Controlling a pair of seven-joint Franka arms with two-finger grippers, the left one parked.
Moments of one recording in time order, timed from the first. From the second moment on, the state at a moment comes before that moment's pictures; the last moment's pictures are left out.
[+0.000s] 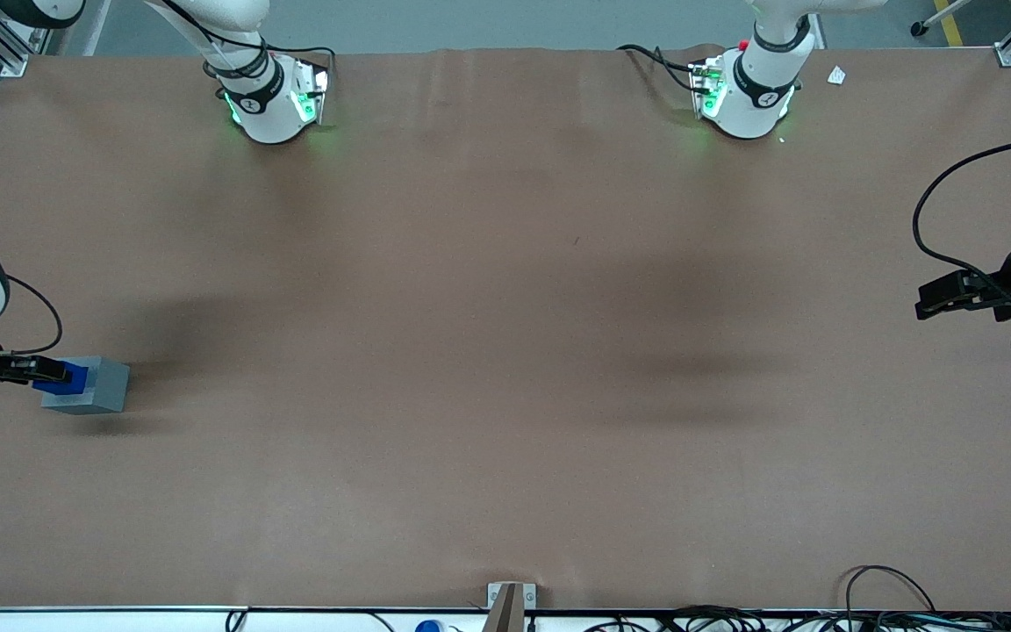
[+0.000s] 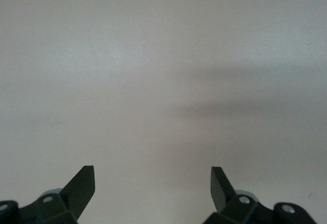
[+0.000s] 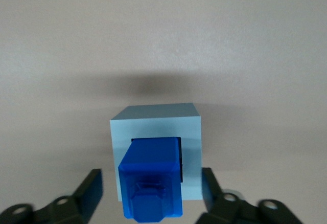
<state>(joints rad) -0.38 0.58 -0.02 -1.57 0.03 2.12 -0.42</state>
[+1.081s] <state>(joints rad) -0.13 0.20 0.01 -1.55 0.07 1.85 -0.13</state>
